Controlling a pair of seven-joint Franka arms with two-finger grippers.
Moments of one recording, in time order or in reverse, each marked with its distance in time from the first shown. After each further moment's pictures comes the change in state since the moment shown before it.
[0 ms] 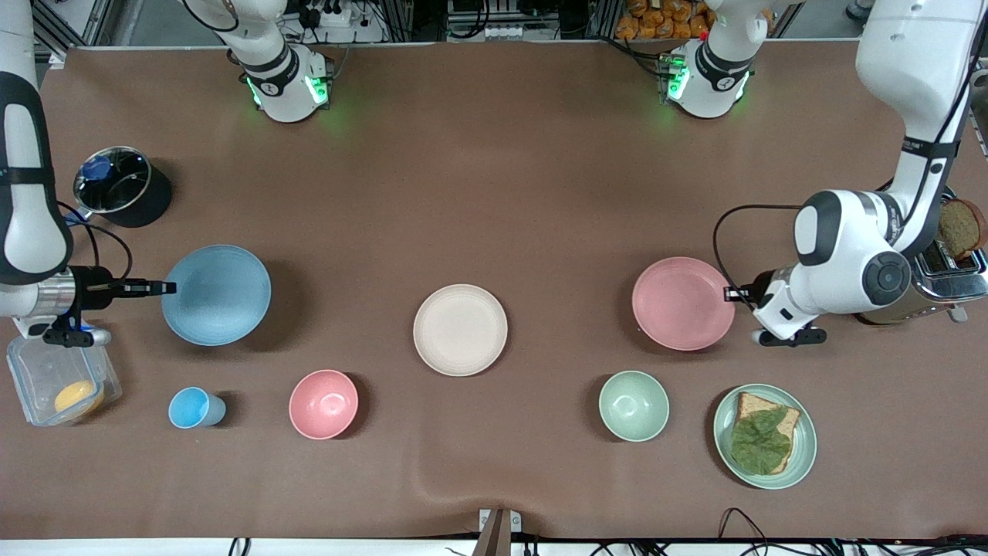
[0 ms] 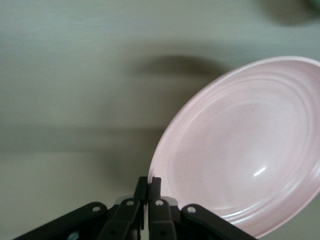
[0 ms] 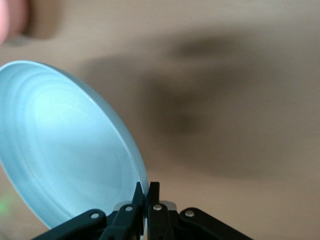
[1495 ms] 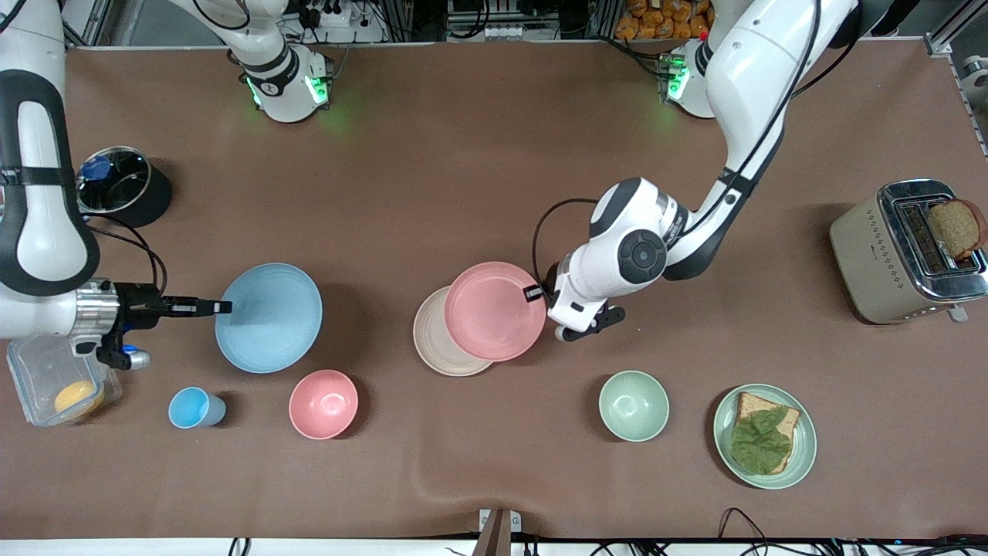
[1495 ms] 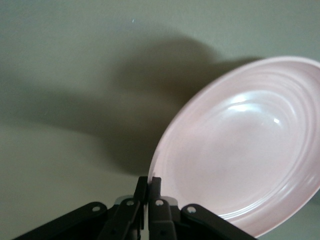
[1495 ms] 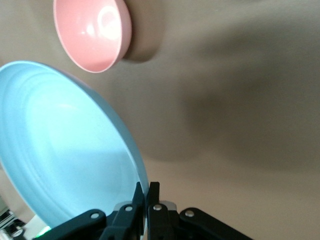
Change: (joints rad) left arm -0.398 0.299 -0.135 0.343 -0.027 0.162 -0.756; right arm 0.104 0.017 0.004 0.048 0.216 -0.004 0.113
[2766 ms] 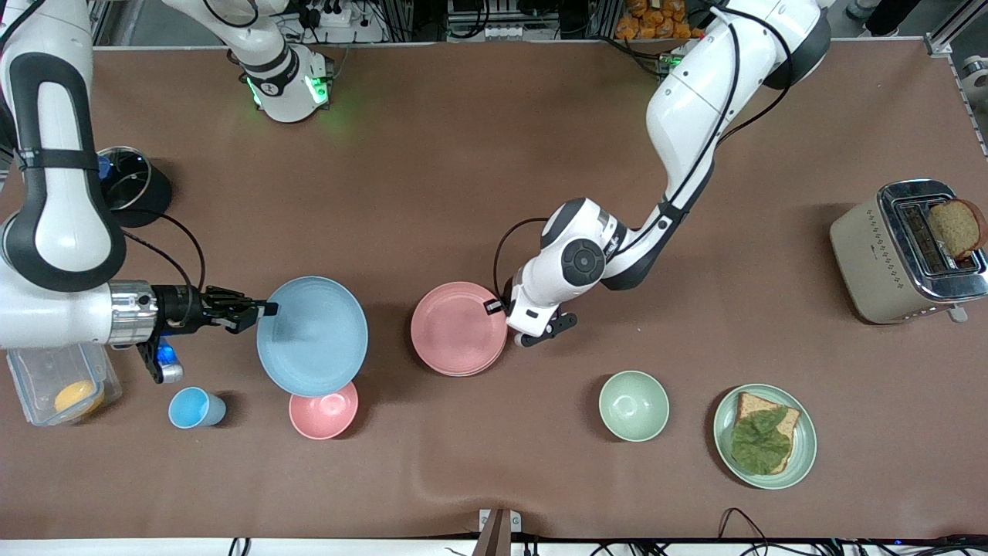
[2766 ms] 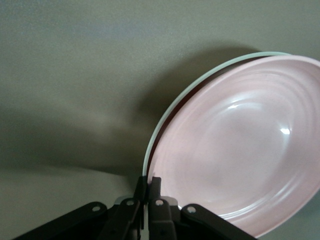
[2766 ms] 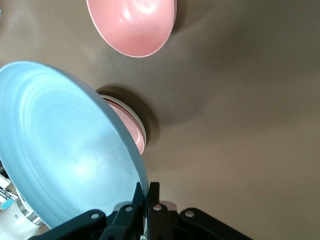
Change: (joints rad) left arm -0.154 0.182 0.056 0.107 0.000 0.190 -0.096; right arm 0.122 0.006 0.006 0.087 0.134 -0.049 0.501
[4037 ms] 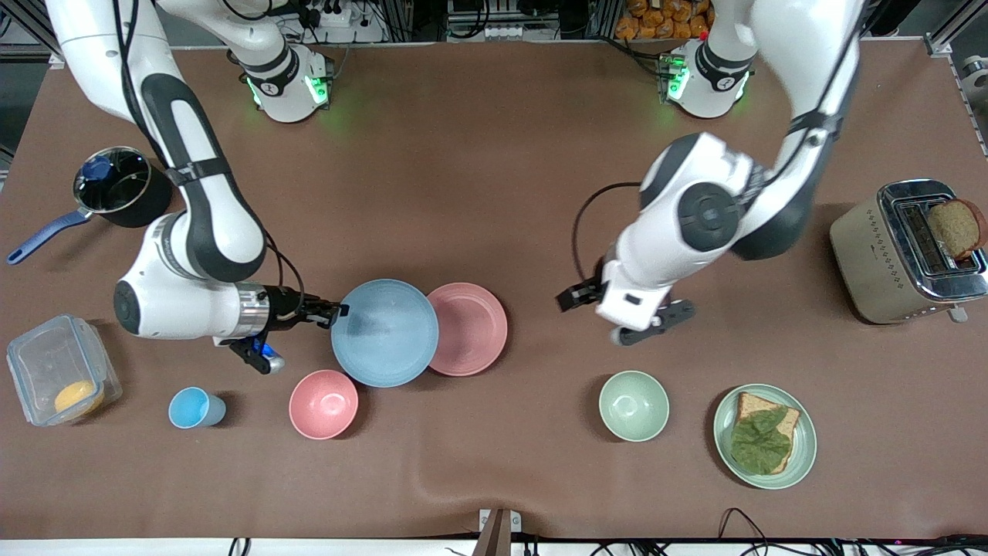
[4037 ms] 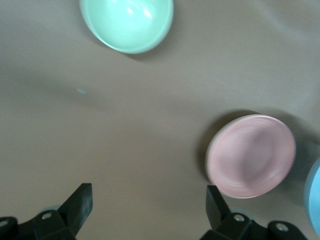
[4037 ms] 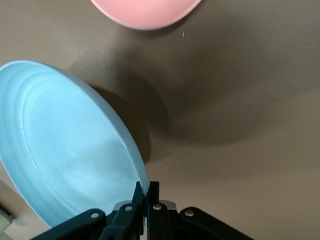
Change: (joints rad) left arm 0.211 -0.410 0.024 0.042 0.099 -0.576 0.121; right arm 0.222 0.011 -0.001 -0.182 -0.063 0.322 0.004
